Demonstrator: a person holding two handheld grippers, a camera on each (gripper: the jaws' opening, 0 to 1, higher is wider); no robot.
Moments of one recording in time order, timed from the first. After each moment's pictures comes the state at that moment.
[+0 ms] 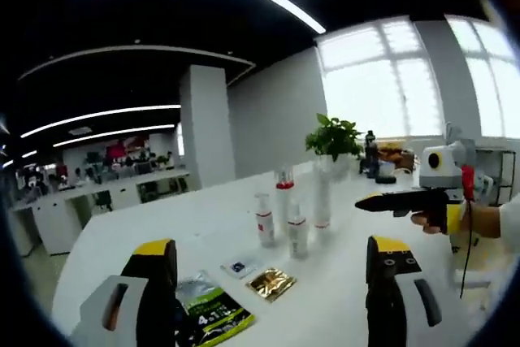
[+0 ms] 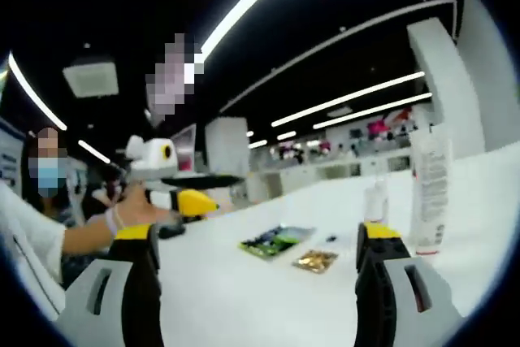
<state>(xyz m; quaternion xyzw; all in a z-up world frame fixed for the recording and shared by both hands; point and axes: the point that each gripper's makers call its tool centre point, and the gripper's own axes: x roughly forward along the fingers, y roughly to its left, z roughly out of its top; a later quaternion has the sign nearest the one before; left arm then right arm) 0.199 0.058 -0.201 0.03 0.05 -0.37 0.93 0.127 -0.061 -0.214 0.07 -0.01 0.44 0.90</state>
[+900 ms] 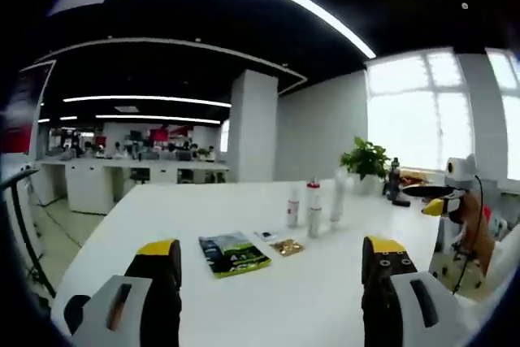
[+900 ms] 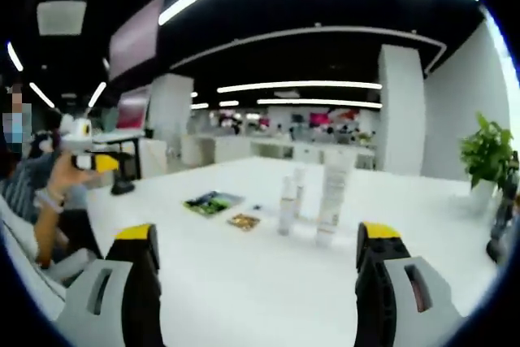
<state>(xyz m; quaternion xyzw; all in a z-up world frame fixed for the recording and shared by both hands) 0.098 0.167 -0.225 -0.05 0.06 -0.27 0.96 0.087 -0.155 -0.217 -0.06 0.04 0.27 0.96</state>
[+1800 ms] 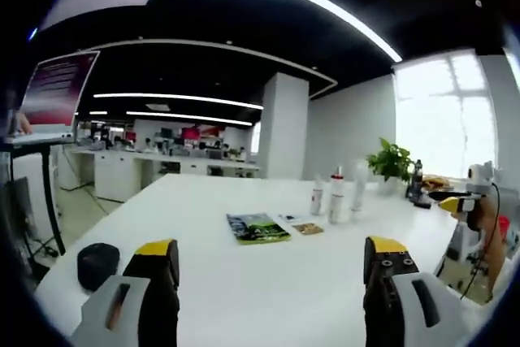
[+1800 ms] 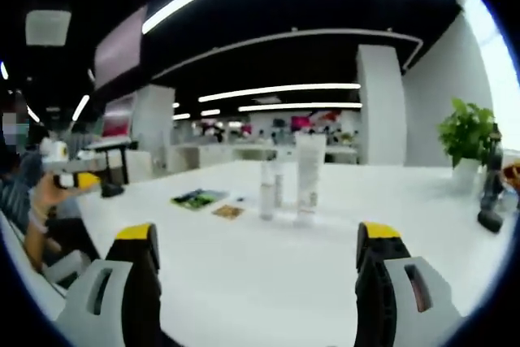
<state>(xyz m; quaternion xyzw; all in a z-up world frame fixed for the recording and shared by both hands) 0.058 0.189 -0.269 -0.08 0.05 -0.20 0.98 0.073 -0.188 -0.250 -0.03 0.04 0.23 0.97</state>
